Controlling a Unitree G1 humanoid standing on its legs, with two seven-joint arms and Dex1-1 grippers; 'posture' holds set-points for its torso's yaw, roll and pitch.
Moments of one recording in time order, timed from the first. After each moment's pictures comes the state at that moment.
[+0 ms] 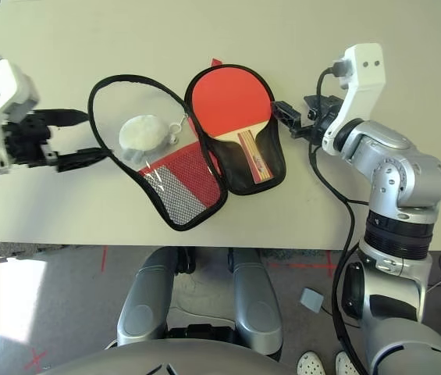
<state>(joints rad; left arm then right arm) -0.57 0.86 0.04 -0.41 -0.65 0.90 -0.90 -0.57 -0.51 -0.34 -0.18 0.45 1.00 0.42</state>
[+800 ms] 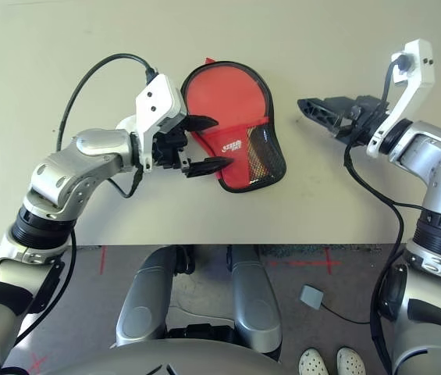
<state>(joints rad) -0.69 0.56 -0.23 -0.28 -0.44 0.76 -0.81 -0.50 -0.67 -0.38 -0.10 0.72 1.16 0.62</state>
